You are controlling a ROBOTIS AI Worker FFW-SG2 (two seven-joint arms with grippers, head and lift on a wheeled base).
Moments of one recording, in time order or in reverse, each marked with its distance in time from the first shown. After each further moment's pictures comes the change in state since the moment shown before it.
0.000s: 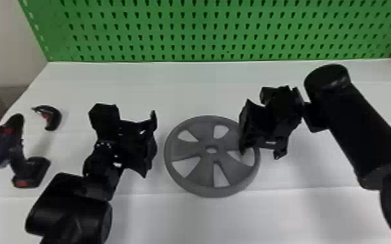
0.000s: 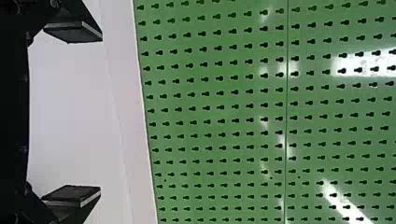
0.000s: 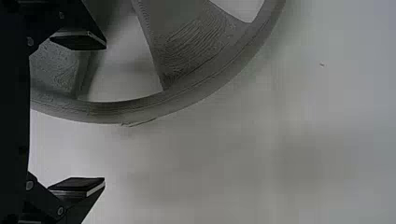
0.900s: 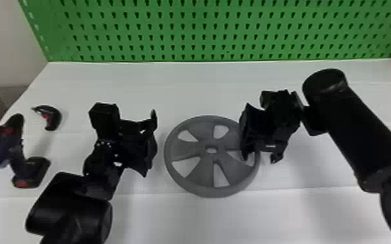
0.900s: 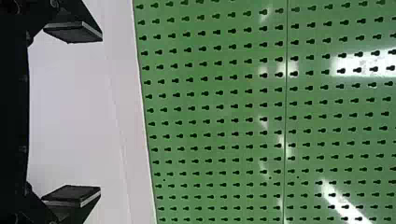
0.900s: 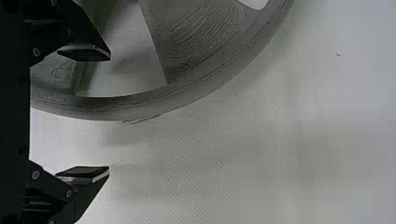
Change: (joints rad) left arm -0.003 0.000 -0.002 0.000 0.002 0.000 0.000; right arm 0.006 -0.005 0.027 0.016 -0.007 -0.025 0.000
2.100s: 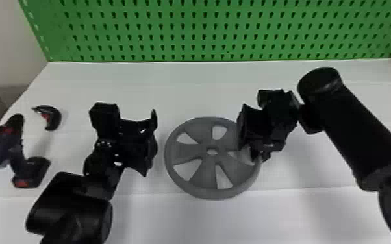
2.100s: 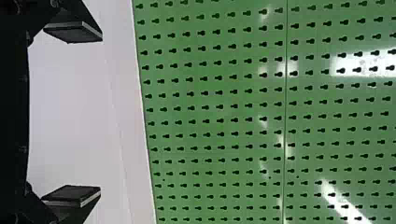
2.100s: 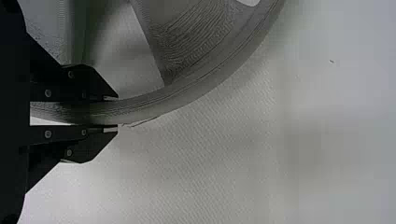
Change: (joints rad) left arm -0.002 0.000 -0.001 0.001 0.001 0.000 0.000; right arm -0.007 0.000 0.055 -0.009 -0.001 -0.019 0.006
